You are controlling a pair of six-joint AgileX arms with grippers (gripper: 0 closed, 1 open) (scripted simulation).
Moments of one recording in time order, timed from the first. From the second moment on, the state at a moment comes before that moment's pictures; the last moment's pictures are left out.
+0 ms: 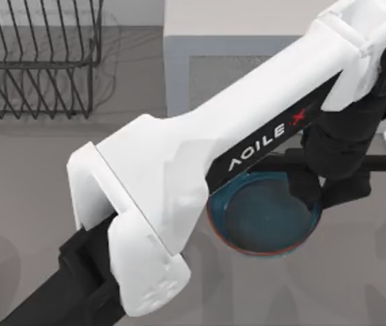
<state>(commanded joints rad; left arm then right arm) -1.02 2.68 2.90 -1.78 0.01 -0.98 0.00 0.00 0.00 0.00 0.00 0.00</state>
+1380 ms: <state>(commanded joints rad) -0.01 1.24 1.42 -0.55 0.11 -0.24 0.00 0.00 0.00 0.00 0.00 0.00</state>
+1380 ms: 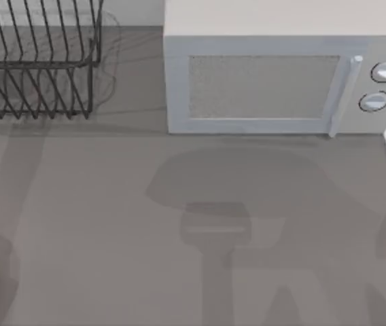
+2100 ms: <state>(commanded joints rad) 0.18 0.89 1.11 -0.23 0.21 0.01 0.00 0.00 0.00 0.00 0.00 0.00</state>
